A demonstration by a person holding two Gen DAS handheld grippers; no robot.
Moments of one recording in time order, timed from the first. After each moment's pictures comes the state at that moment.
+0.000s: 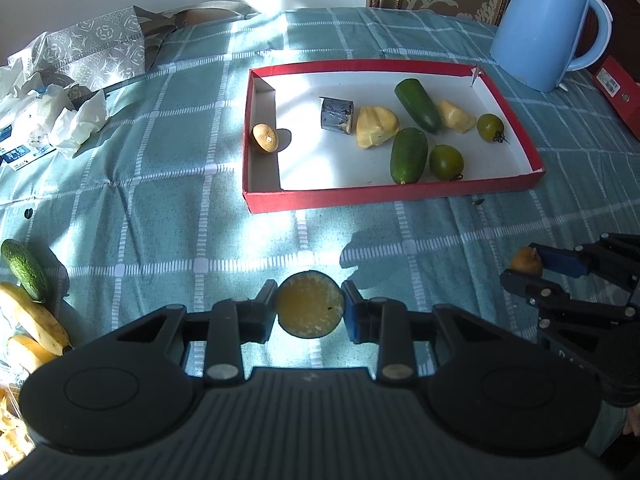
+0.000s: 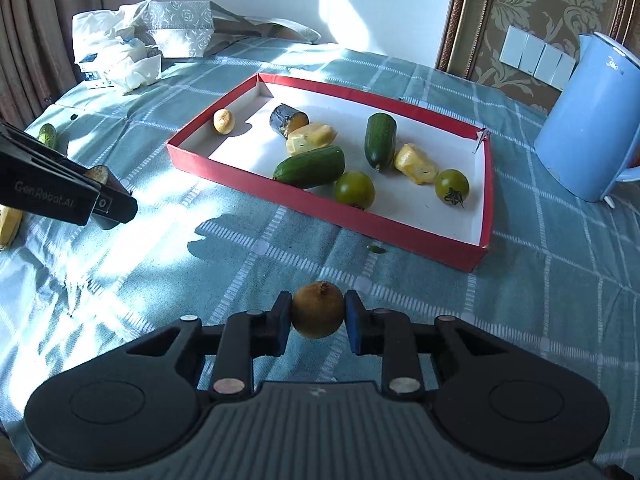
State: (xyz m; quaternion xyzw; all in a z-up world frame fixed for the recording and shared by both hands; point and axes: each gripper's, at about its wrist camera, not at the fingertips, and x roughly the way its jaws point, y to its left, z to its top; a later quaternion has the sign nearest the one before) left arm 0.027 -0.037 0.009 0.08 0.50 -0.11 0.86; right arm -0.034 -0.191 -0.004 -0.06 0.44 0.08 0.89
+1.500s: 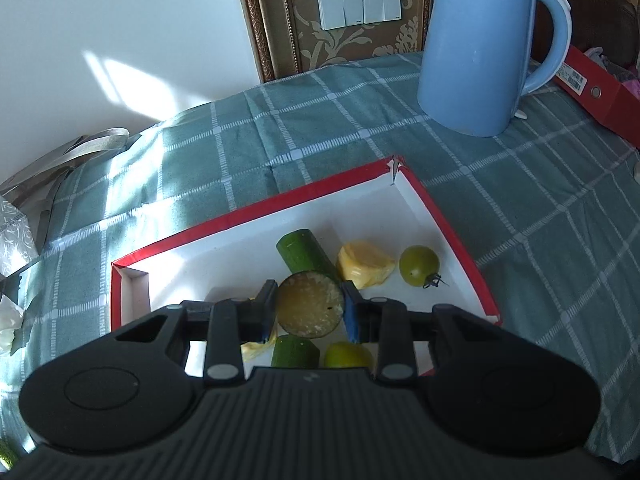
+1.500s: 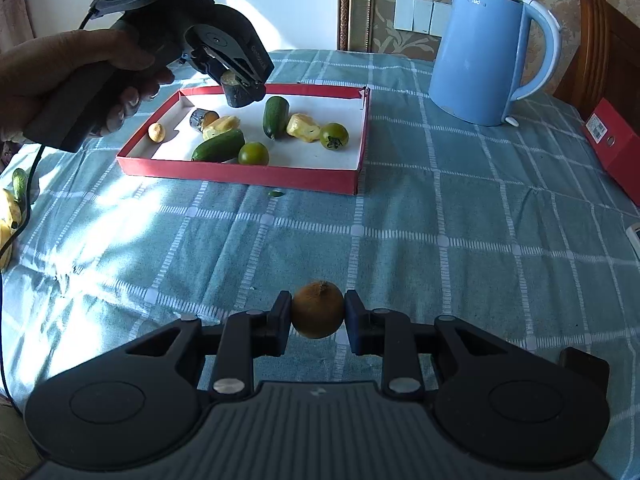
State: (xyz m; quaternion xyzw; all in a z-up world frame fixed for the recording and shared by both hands) left arm 0.144 -0.196 0.017 0.17 0.43 -0.20 0.87; right arm -0.108 -0.261 0.021 0.02 0.45 -0.01 0.89
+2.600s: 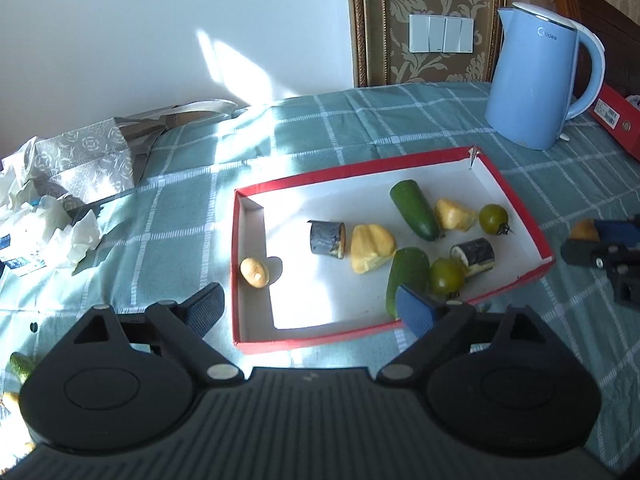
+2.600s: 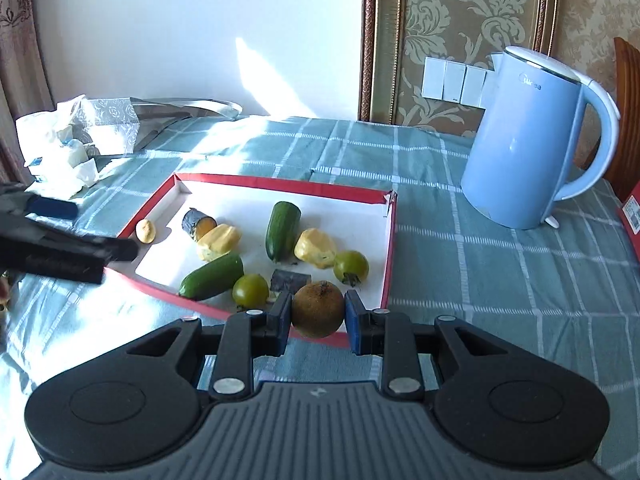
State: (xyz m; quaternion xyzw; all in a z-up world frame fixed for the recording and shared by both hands) left arm 0.068 -0.065 0.028 0.12 0.39 -0.11 0.91; right arm 0.014 -0.262 0.038 0.00 0.38 0.02 0.92
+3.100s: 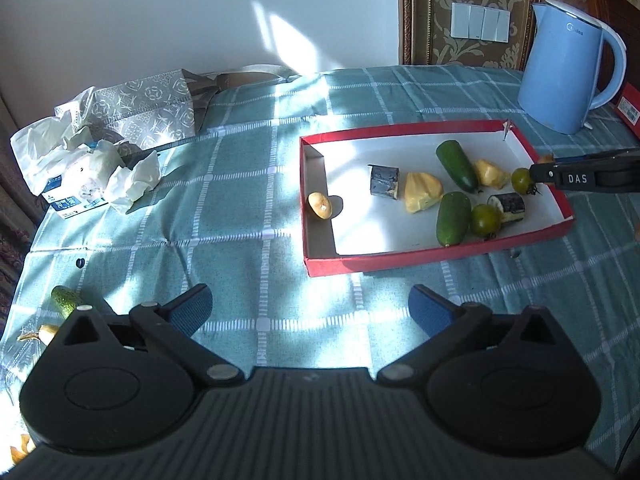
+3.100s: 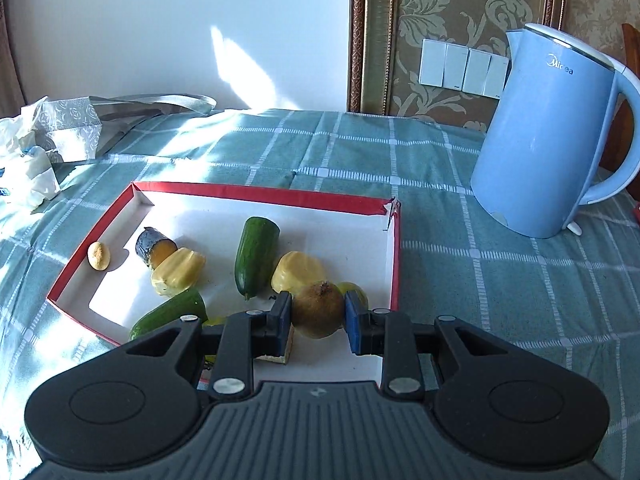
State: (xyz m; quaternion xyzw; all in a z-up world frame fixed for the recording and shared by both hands) left arm 0.027 -0.017 0.035 0.10 0.42 -0.07 0.90; right arm 0.077 -0.265 0.005 0.01 0.39 0.00 0.92
